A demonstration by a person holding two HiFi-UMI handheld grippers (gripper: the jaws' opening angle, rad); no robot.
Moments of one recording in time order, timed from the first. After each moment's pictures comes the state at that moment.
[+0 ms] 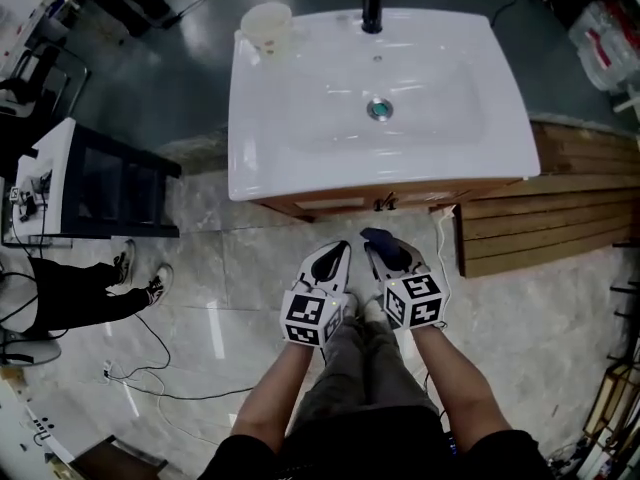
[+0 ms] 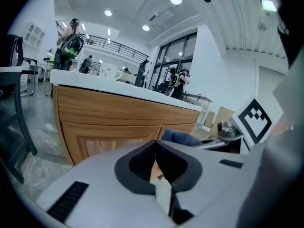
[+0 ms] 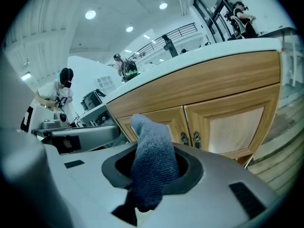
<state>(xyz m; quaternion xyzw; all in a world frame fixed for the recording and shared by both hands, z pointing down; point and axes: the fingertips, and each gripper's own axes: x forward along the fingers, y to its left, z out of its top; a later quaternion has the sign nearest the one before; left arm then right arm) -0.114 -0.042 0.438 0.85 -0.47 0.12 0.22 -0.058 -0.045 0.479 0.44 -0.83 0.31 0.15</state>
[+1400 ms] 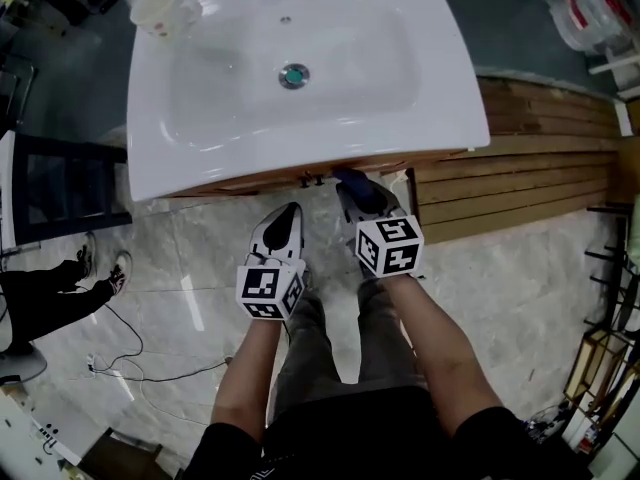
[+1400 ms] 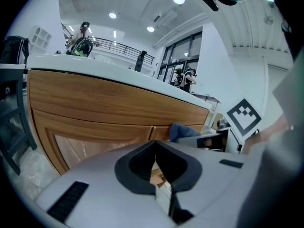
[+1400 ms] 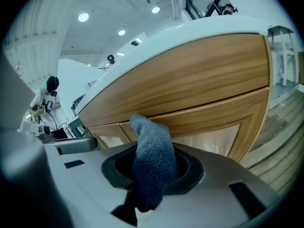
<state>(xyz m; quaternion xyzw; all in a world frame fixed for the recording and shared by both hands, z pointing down) -0.046 -0.090 0.465 0.82 -0.51 0.11 0.23 0.052 -0.124 0.507 0.48 -0.81 0.32 0.13</state>
